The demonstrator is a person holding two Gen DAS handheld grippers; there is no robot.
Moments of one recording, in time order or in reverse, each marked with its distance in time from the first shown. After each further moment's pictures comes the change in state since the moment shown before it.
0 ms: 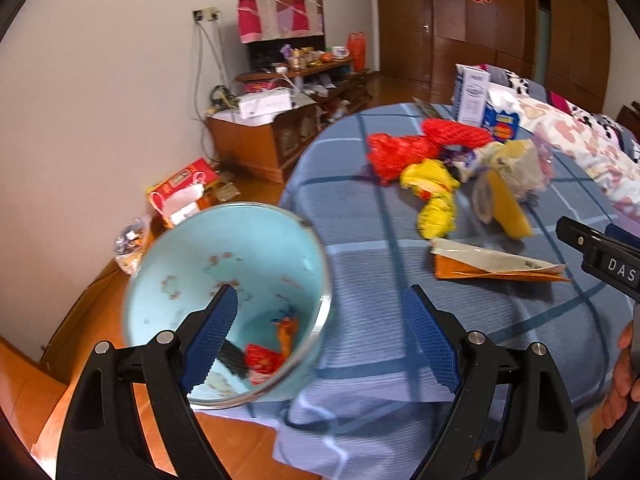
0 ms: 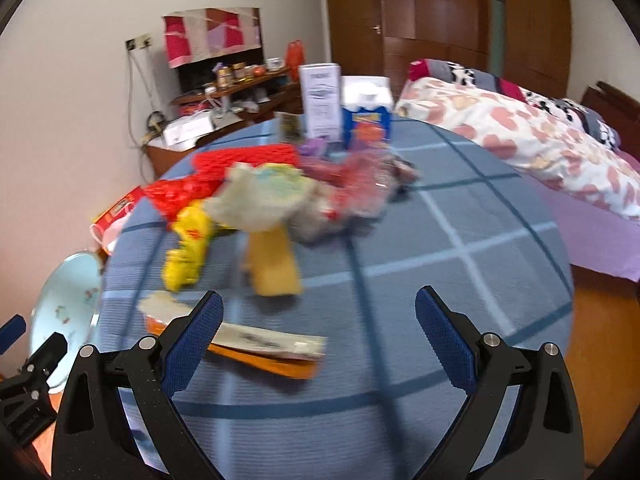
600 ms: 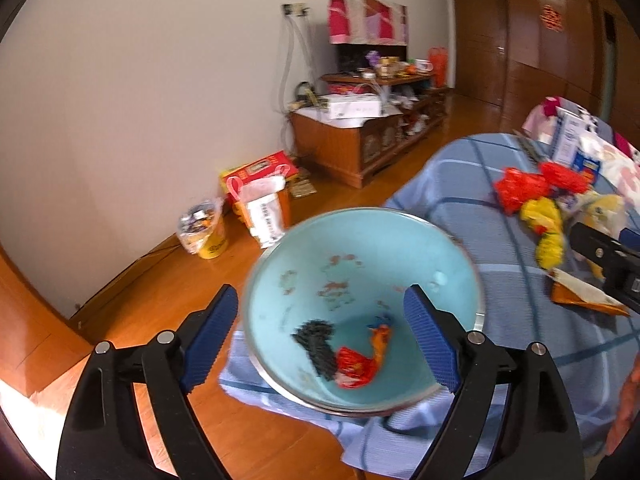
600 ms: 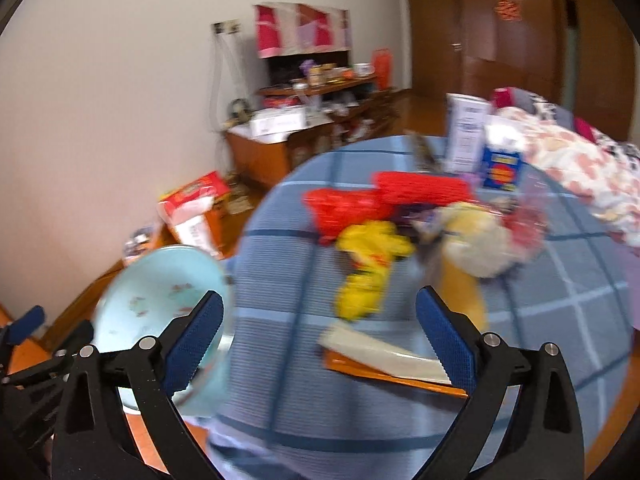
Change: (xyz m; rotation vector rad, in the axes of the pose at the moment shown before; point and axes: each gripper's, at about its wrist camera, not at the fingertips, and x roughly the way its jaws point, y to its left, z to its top) left arm -0.017 0.101 -0.004 -0.149 -0.023 0.208; right arm -0.008 0.129 0.015 -0.161 -0.023 0.202
